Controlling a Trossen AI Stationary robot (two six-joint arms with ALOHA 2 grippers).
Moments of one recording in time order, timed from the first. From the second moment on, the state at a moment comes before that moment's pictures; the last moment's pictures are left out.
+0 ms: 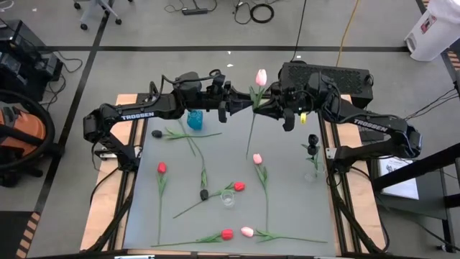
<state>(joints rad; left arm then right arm) 0.30 1.58 1.39 0.32 0.36 -0.53 -0.41 1.16 1.07 0.11 -0.57 0.49</state>
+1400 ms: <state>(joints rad) 0.25 1.58 1.39 0.32 0.24 -0.53 -0.36 1.18 1.07 0.08 -0.50 0.52</state>
